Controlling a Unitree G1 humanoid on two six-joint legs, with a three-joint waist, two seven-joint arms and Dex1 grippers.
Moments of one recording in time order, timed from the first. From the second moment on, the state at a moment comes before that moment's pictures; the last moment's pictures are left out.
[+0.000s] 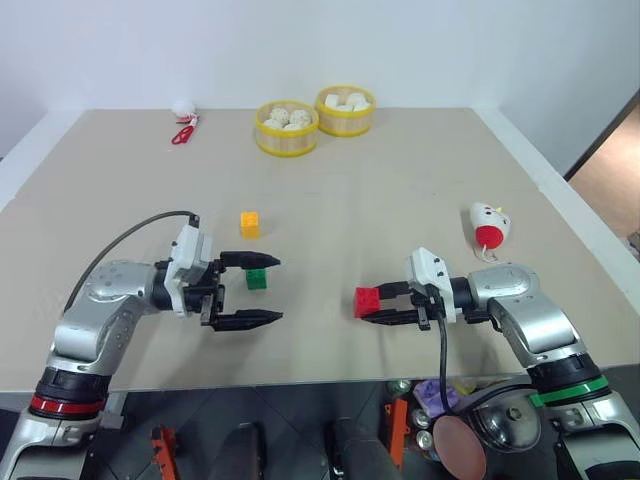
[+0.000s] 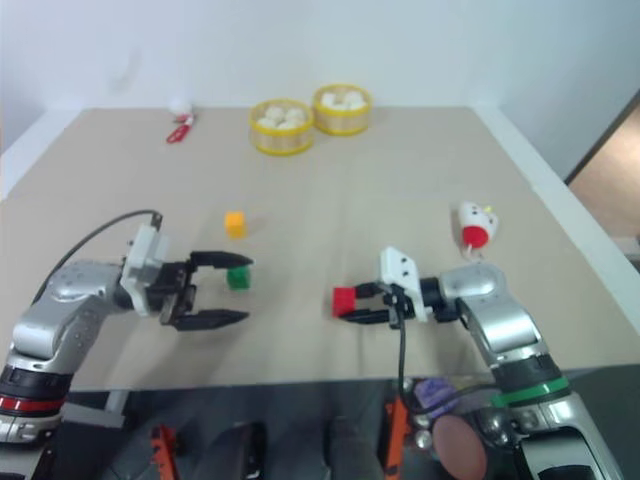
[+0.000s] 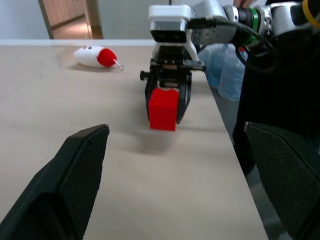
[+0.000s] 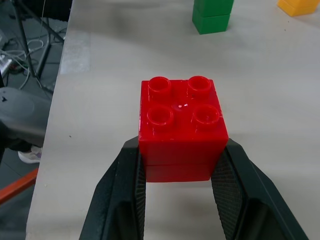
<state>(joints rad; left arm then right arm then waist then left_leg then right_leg) -0.36 0.65 0.02 -0.14 -0.60 0.28 -1.33 -0.46 -0.70 0.18 0.04 0.29 0.23 1.34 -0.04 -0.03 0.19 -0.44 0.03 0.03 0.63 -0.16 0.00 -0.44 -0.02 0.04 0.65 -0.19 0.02</state>
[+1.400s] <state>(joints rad) -0.21 0.68 0.09 -0.32 -0.68 0.31 -1.18 -0.69 -0.60 0.24 0.52 0.13 -0.08 1.44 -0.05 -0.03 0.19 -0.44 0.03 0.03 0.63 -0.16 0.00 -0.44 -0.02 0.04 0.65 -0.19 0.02</state>
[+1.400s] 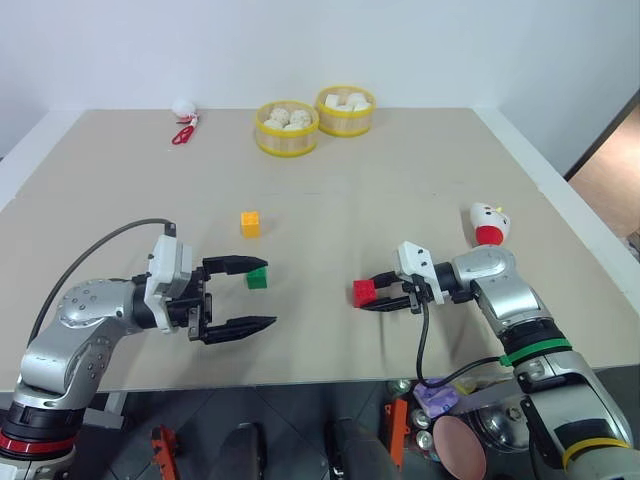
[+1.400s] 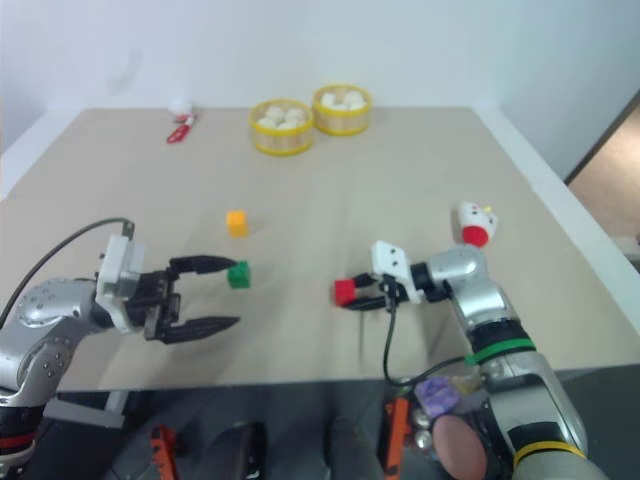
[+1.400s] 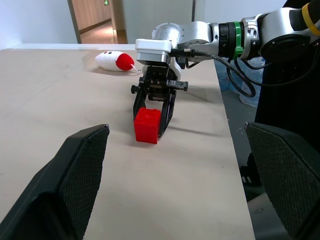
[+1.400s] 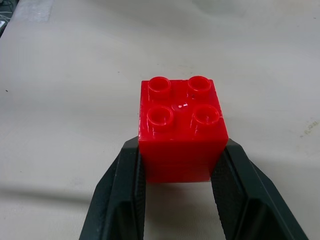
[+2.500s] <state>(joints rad) 0.01 0.72 0.32 -0.33 -0.73 0.43 -0.98 -0.79 -0.78 0.14 0.49 0.16 0.06 1.47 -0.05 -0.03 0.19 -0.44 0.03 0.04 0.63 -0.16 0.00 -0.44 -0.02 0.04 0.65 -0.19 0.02</state>
